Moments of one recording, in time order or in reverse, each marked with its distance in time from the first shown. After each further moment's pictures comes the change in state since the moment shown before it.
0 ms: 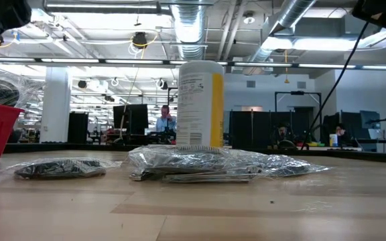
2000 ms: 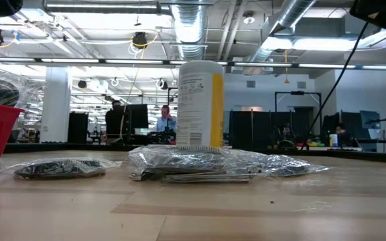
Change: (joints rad) left arm 0.045 0.128 0.000 -0.105 0.379 -0.326; right arm -0.002 0.000 0.000 0.003 0.030 -0.018
